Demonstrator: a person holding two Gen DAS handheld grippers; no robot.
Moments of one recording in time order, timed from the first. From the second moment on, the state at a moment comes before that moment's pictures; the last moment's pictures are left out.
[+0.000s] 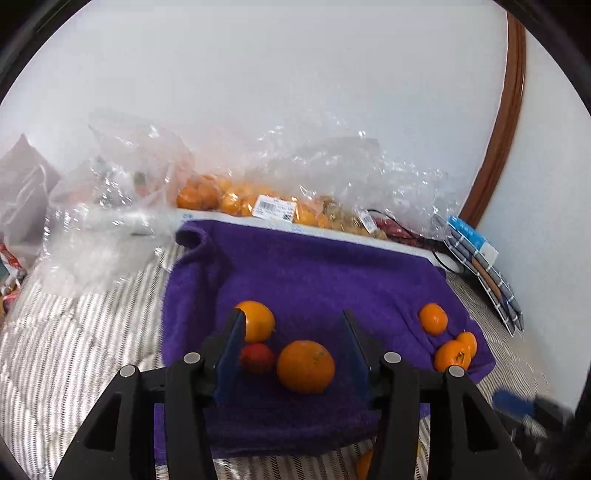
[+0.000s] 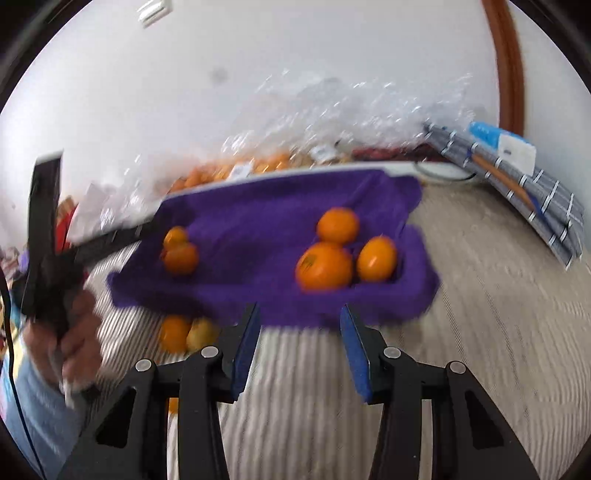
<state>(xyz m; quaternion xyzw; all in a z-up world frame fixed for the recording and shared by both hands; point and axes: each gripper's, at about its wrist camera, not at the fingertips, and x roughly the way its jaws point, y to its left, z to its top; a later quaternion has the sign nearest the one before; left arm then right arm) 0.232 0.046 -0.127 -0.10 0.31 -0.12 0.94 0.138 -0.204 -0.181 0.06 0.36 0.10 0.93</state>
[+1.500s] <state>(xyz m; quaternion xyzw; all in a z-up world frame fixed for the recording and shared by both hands) 0.136 0.019 -0.164 0.00 0.41 -0.29 0.87 0.105 -0.244 -0.208 0.03 0.40 0.03 0.92</state>
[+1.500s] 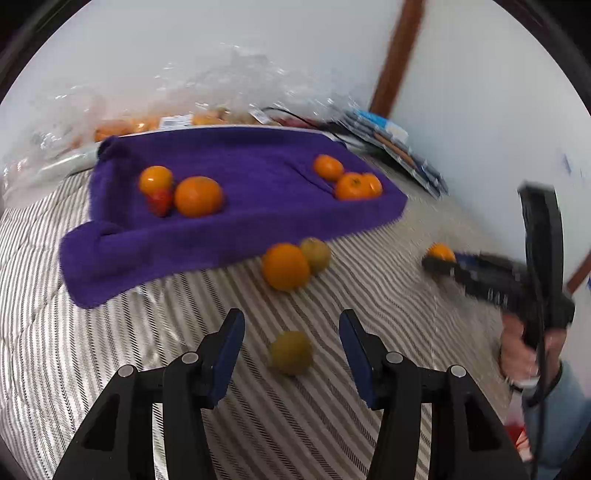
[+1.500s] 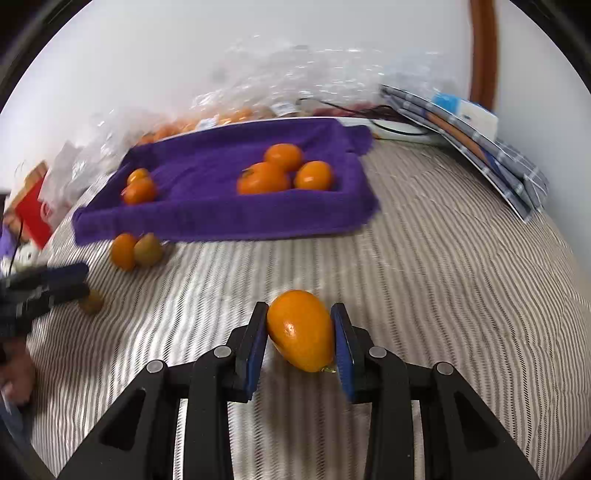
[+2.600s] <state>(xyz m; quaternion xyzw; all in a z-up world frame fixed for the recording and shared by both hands) 0.131 0.018 -0.170 0.00 0.42 -0.28 0.86 0.110 -0.239 -0.213 0.01 0.41 0.03 0.91</state>
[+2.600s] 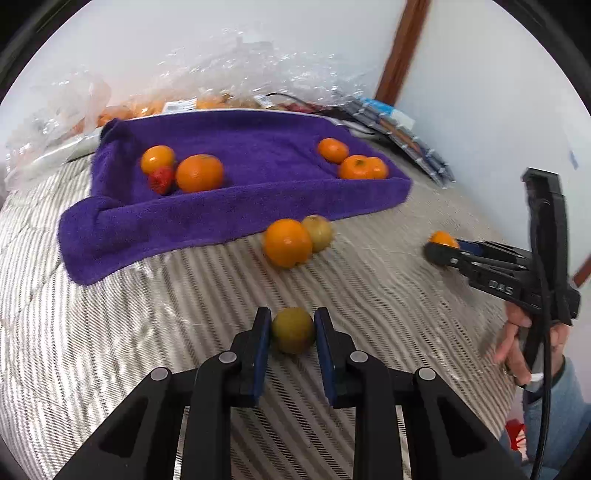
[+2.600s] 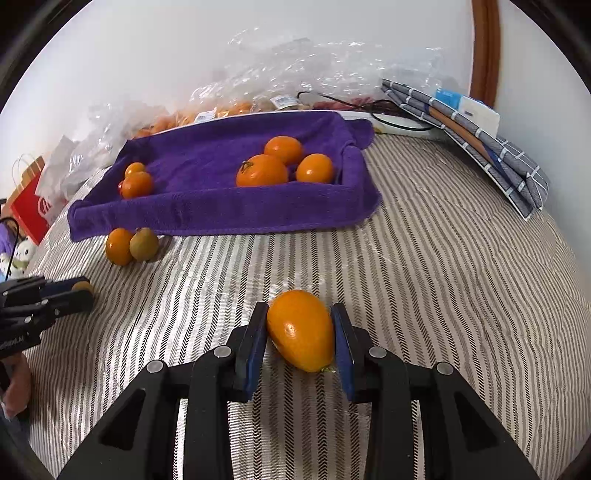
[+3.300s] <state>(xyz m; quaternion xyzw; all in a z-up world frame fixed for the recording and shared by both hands) 0.108 0.054 -0.149 -0.09 0.39 -0.17 0.90 0.099 -0.235 -0.202 0.02 0.38 0.08 0.92</state>
